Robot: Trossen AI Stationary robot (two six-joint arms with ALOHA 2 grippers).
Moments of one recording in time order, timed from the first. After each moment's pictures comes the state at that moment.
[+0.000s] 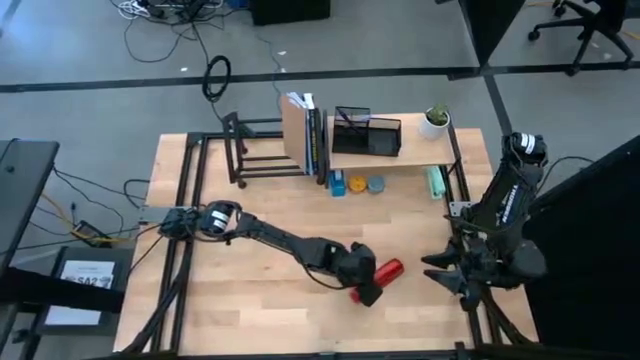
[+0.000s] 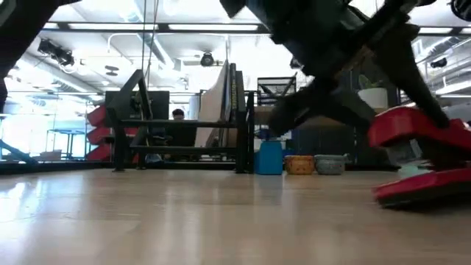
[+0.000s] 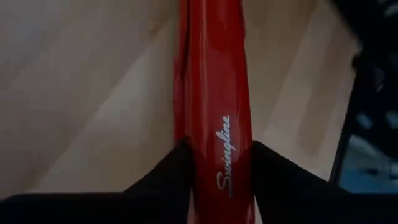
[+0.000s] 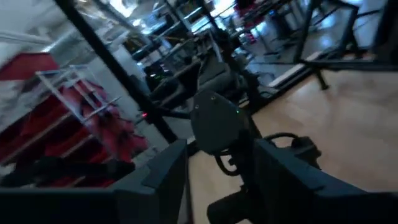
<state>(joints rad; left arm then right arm) -0.27 2.31 1.90 -0.33 -0.09 -0.95 1.33 1.11 0.55 0.84 1.49 0.33</state>
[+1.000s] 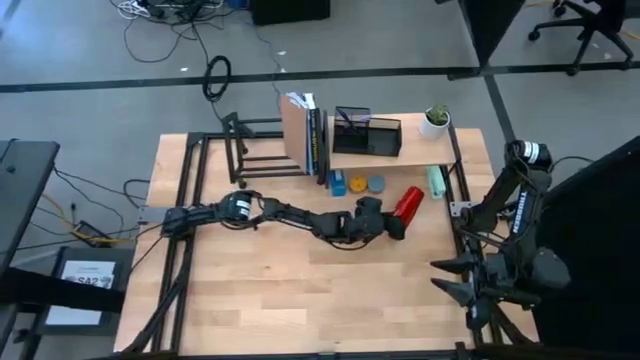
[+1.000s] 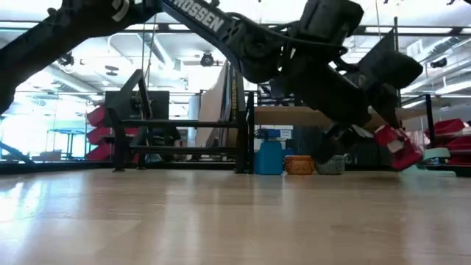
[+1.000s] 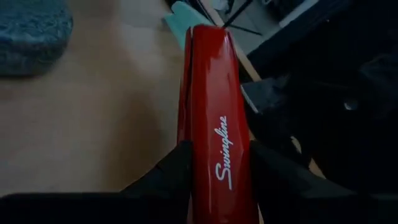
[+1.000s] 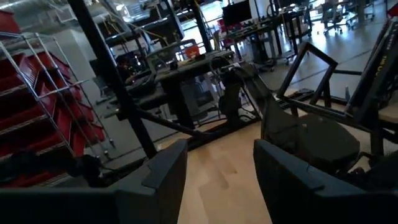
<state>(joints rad) -0.09 2.48 1.92 0.25 -0.52 -1.00 1.33 1.23 0.79 0.83 1.57 -0.01</state>
